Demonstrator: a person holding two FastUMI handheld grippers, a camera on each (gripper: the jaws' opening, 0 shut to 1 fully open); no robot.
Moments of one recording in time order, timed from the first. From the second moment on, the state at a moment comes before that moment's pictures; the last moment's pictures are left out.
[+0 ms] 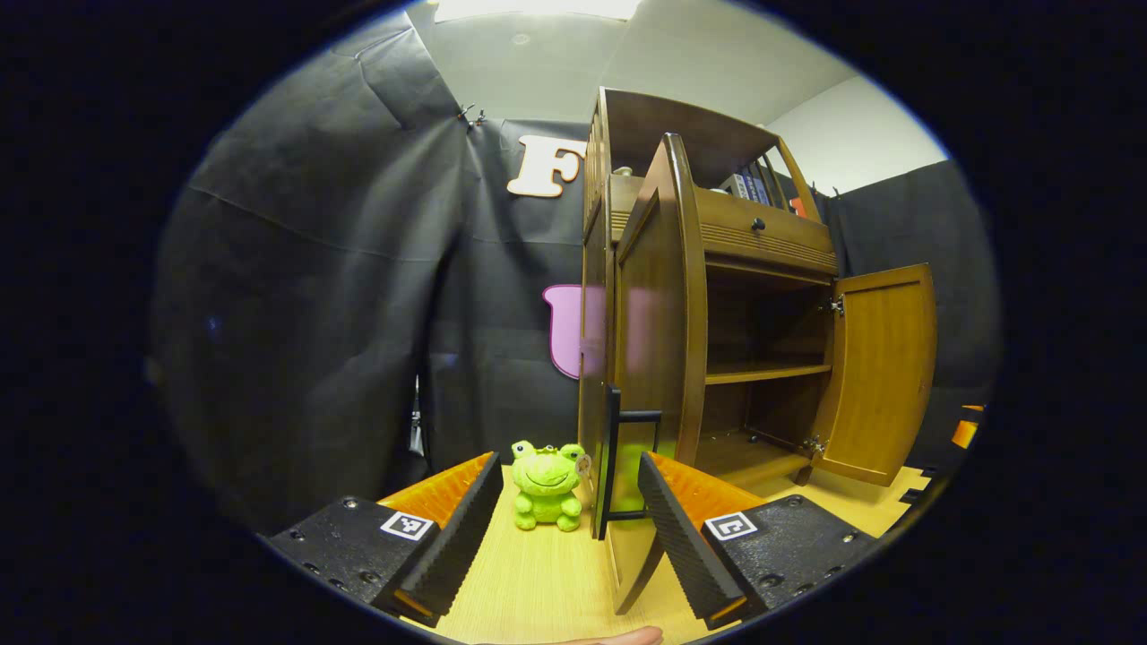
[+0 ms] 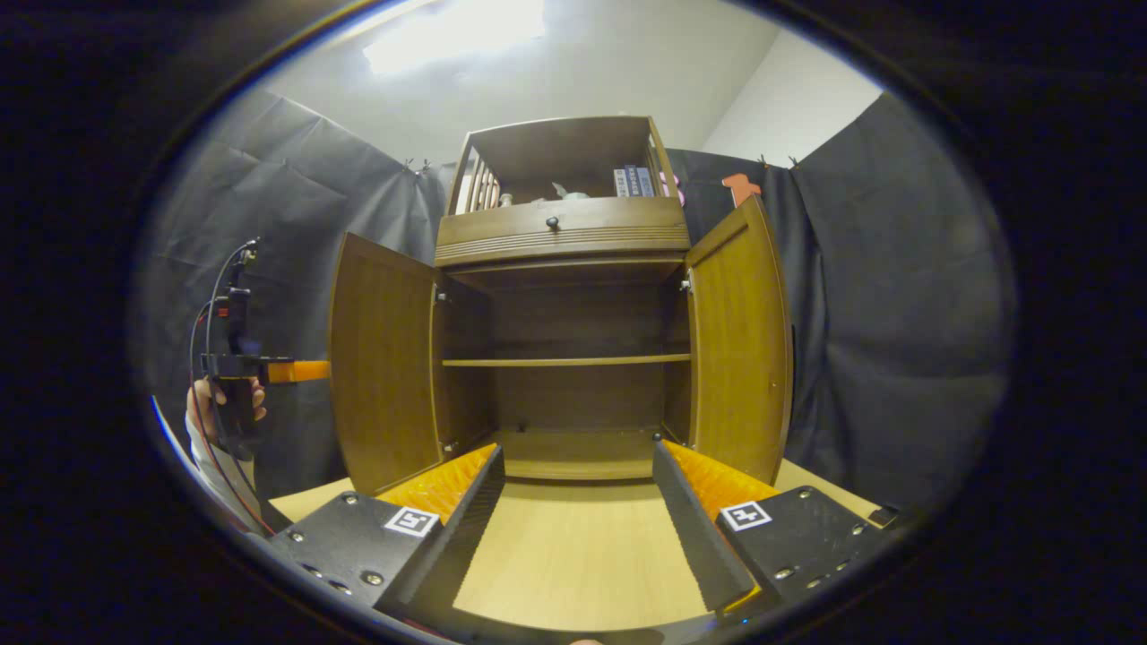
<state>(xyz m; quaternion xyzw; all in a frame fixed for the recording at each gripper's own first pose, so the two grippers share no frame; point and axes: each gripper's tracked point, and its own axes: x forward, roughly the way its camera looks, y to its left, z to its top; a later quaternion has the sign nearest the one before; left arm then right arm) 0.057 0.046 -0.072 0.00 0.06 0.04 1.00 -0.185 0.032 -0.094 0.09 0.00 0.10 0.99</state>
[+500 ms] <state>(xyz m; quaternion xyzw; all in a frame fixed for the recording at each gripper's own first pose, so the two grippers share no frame) 0.044 -0.008 -0.023 0.02 0.04 0.05 1.00 -0.175 0.019 -0.074 0.11 -0.01 0.09 0.99</state>
